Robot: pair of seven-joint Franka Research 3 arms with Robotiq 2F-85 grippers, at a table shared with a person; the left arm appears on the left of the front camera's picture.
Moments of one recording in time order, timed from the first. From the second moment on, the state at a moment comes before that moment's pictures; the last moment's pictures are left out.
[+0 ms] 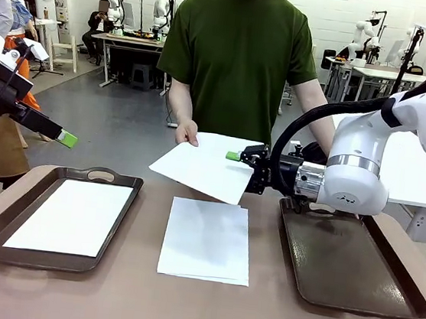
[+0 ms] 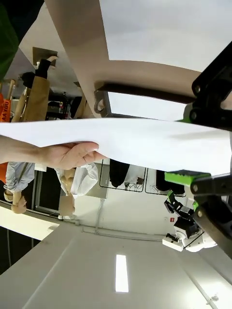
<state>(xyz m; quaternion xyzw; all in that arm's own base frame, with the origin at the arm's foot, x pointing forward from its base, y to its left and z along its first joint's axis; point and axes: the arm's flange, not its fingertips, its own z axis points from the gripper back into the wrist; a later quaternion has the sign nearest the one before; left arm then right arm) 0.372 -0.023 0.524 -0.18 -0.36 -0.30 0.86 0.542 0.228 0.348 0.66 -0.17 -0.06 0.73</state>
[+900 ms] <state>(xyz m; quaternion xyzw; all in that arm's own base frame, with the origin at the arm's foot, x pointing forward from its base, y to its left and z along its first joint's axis) 0.372 -0.023 0.524 -0.18 -0.36 -0.30 0.86 0.543 0.223 0.348 0.66 -0.17 -0.06 0.73</state>
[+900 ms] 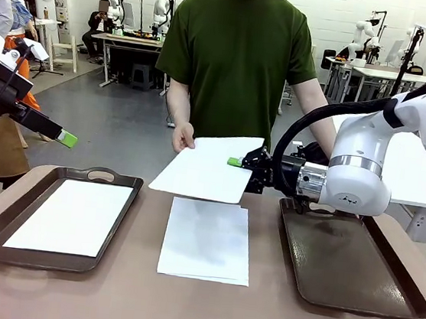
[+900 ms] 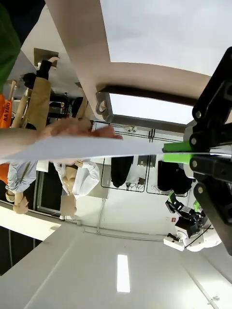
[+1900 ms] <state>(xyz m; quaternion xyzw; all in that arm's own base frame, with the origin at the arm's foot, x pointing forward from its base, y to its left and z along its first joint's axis) 0.372 -0.023 0.524 -0.18 -0.36 -0.30 0.86 0.542 0.220 0.352 0.66 -0.16 -0.04 0.73</state>
